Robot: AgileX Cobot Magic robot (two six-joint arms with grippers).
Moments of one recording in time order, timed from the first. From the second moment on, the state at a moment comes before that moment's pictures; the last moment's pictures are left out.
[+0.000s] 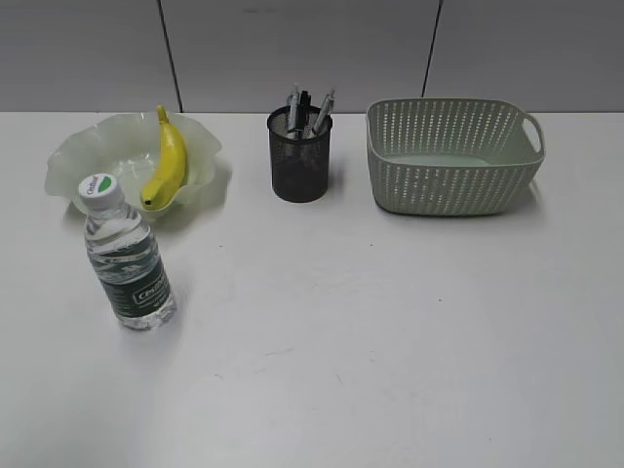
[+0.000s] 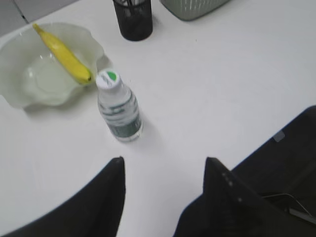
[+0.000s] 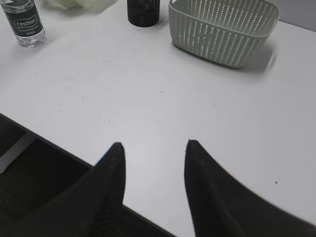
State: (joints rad) left arm -0.54 0.64 -0.95 -0.07 1.10 0.11; right arm 0.55 -0.01 -0.51 -0.01 1.04 -0.02
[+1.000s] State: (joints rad) left arm -0.54 0.07 -0.54 -0.07 1.06 0.03; right arm 0.55 -0.01 -0.51 -0.01 1.04 -0.02
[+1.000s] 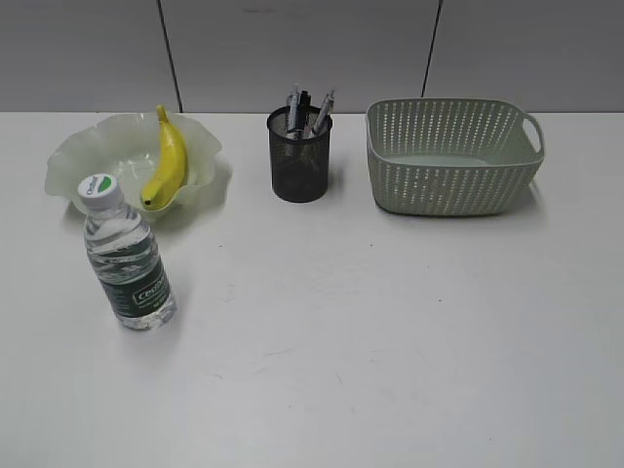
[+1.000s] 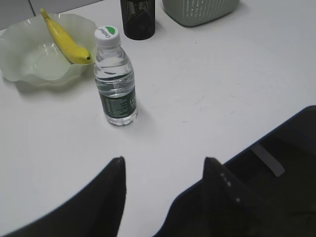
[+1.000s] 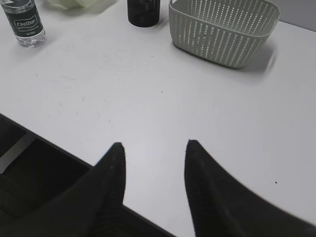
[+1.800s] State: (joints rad) left arm -0.24 0.05 -0.54 -0.07 1.06 0.03; right arm 0.20 -0.01 -0.51 -0.01 1.04 -0.02
